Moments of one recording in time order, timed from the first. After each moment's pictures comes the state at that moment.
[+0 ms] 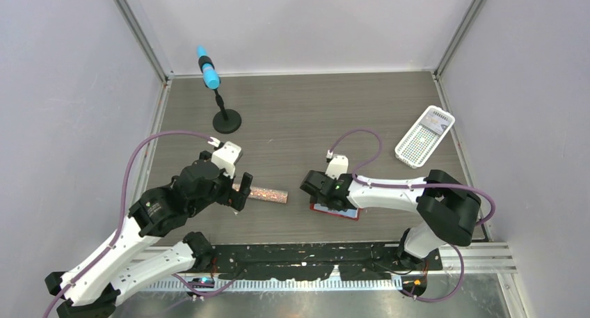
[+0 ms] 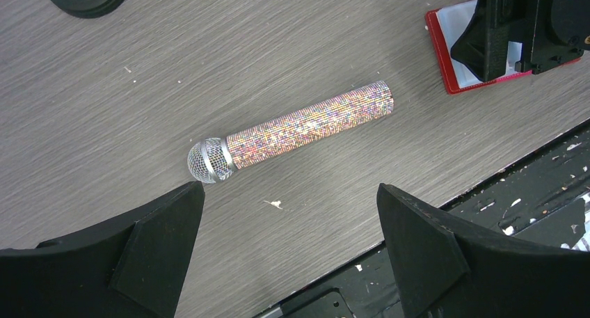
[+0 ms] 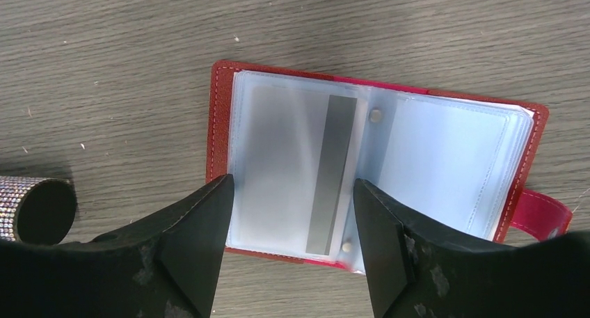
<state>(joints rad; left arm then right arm) -0.86 0.67 0.95 -0.93 -0.29 -0.19 1.05 1.54 0.82 -0.52 0.54 1.12</state>
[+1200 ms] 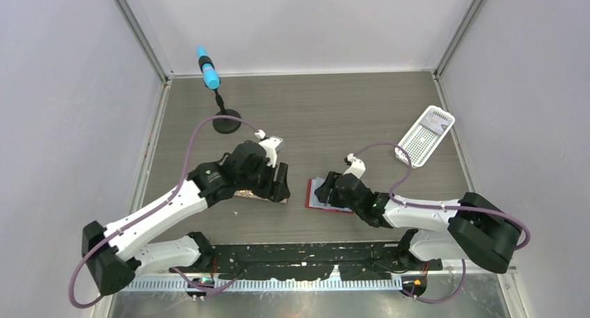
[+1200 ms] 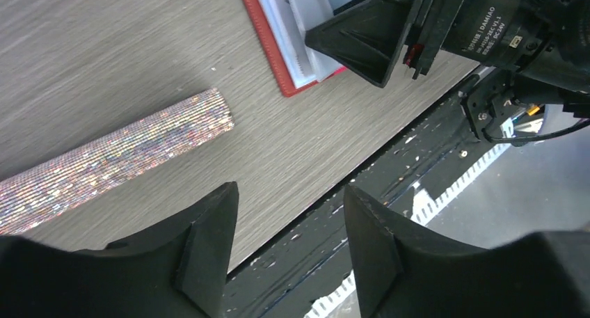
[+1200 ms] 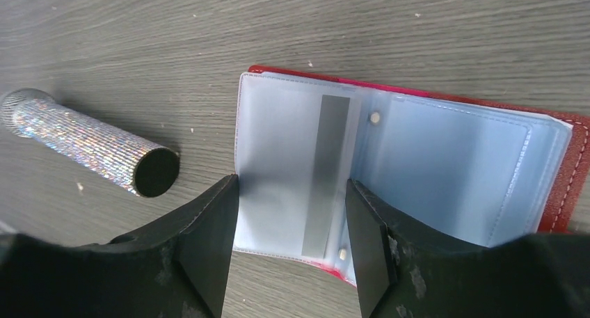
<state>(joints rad) -0.86 1.02 0.93 -0.68 0.08 -0.45 0.92 1.25 0.38 0.17 0.31 0.96</state>
